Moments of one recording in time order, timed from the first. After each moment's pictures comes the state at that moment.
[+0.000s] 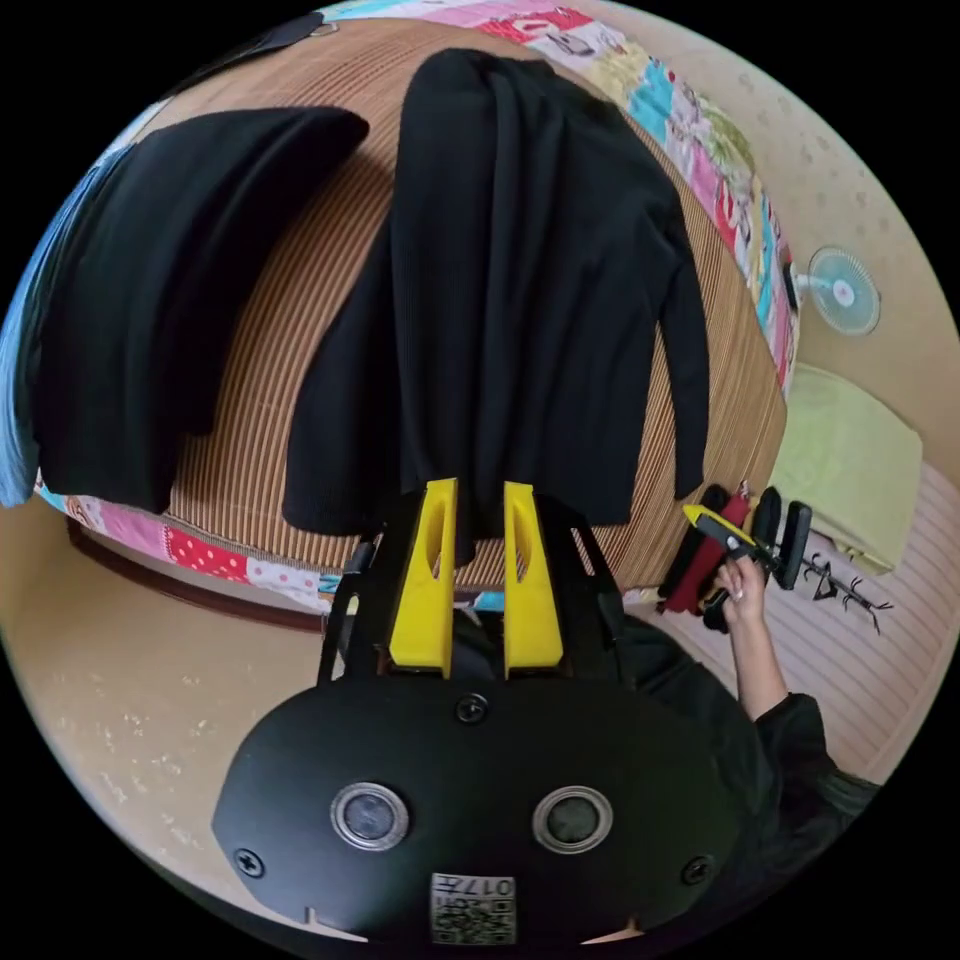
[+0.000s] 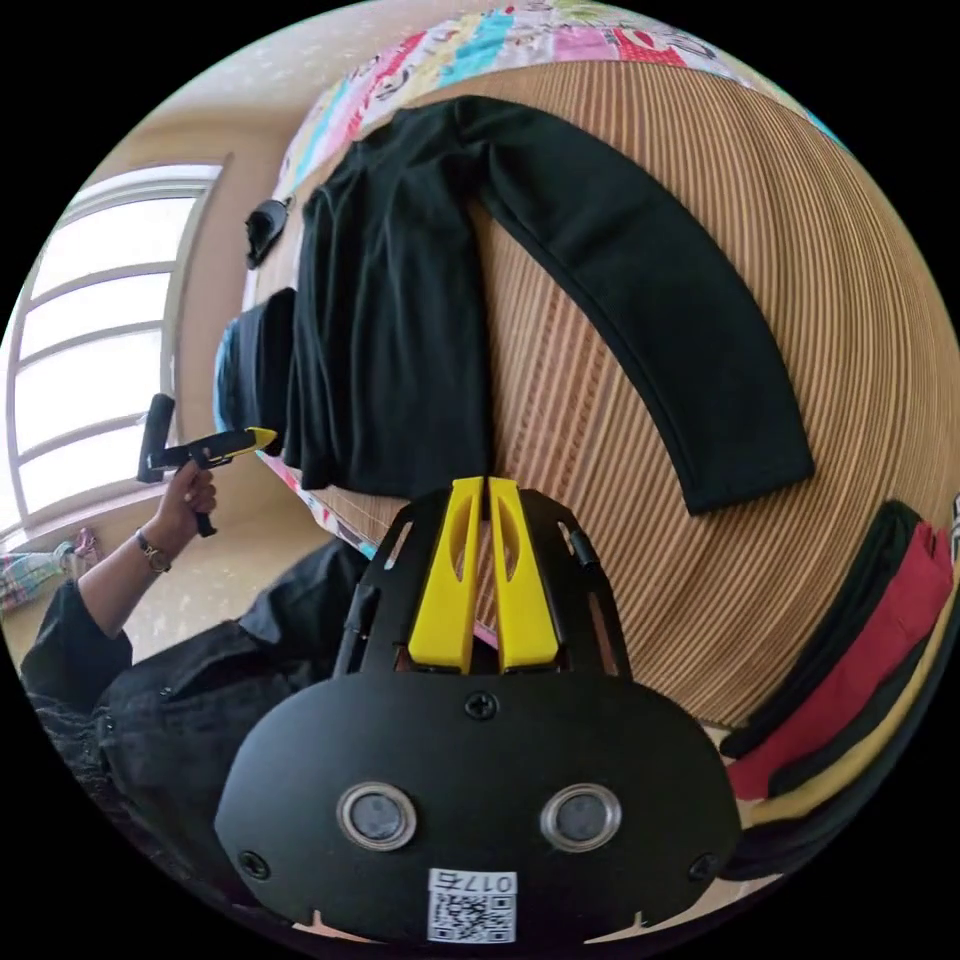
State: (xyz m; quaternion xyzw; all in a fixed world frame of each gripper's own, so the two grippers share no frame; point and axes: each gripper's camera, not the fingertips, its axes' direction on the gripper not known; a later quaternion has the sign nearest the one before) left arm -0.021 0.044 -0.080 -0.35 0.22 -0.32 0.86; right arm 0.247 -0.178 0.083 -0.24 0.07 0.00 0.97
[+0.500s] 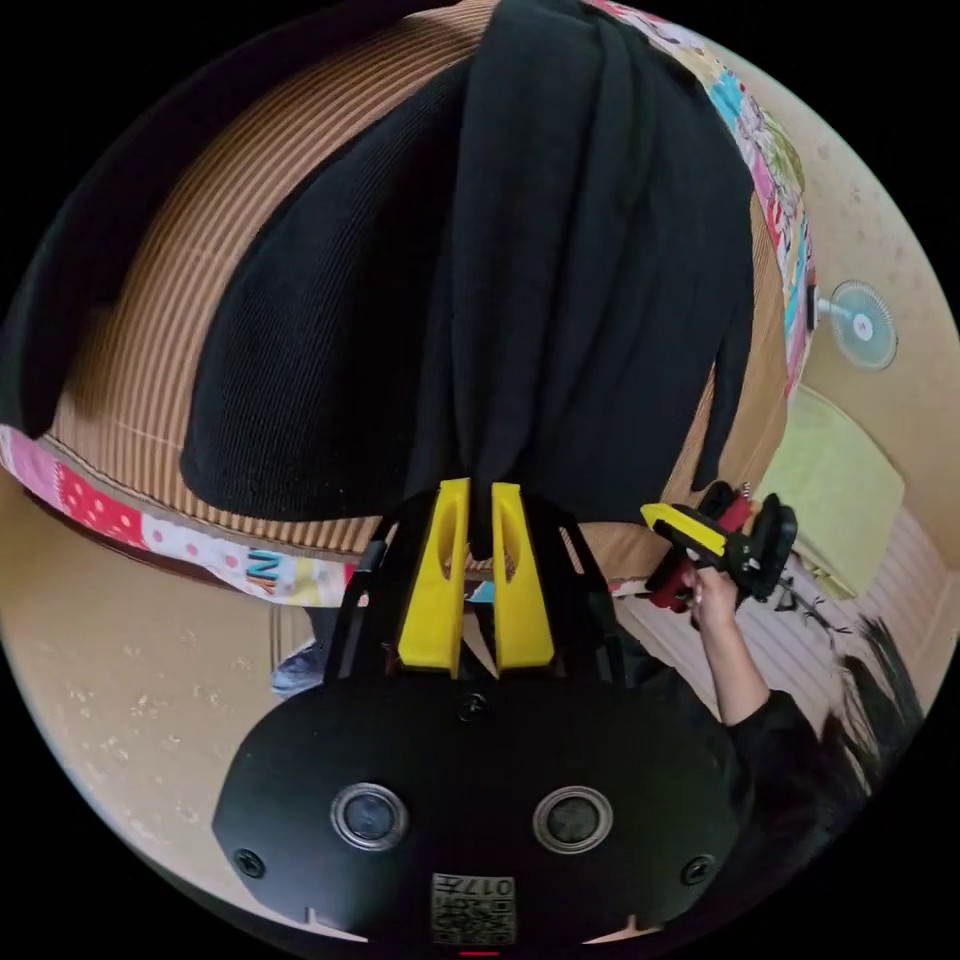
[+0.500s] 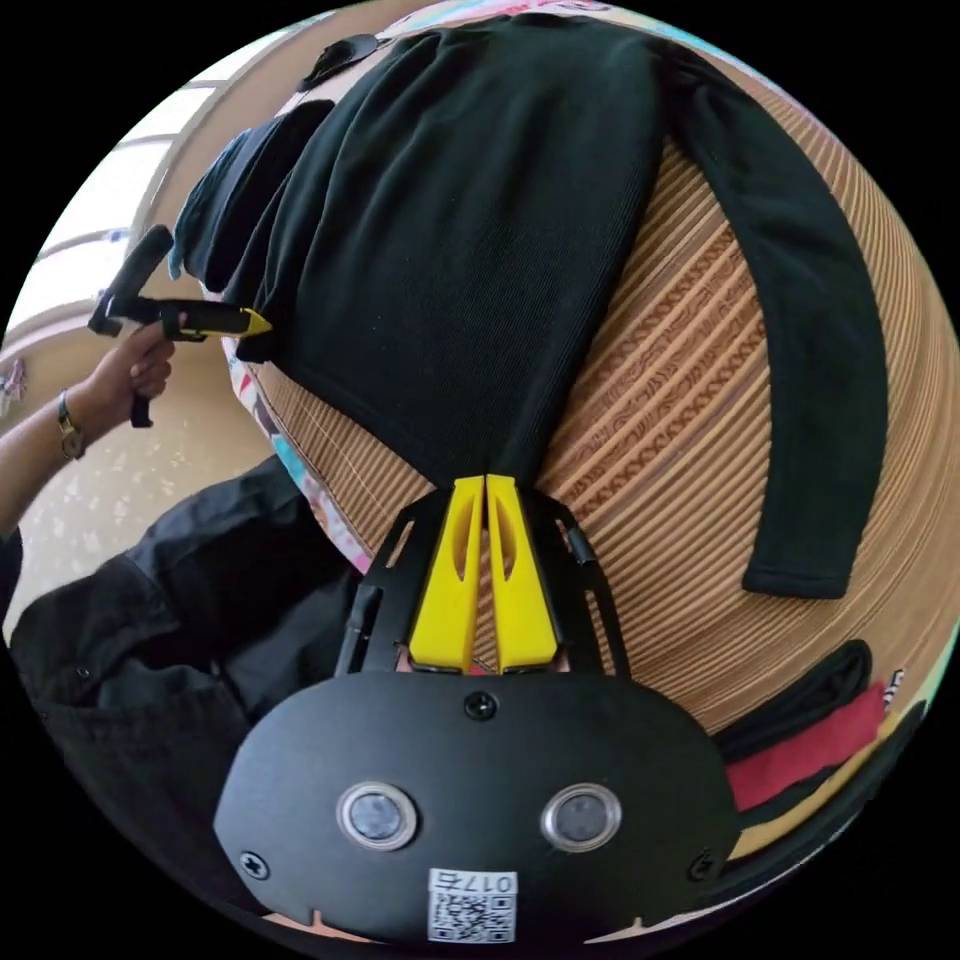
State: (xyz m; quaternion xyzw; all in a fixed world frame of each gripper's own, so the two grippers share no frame) left arm -0.044 0.153 0.016 -0.41 0.32 -0.38 0.76; right arm 0.235 -0.106 0.143 -0.36 0.19 -0.21 0.89
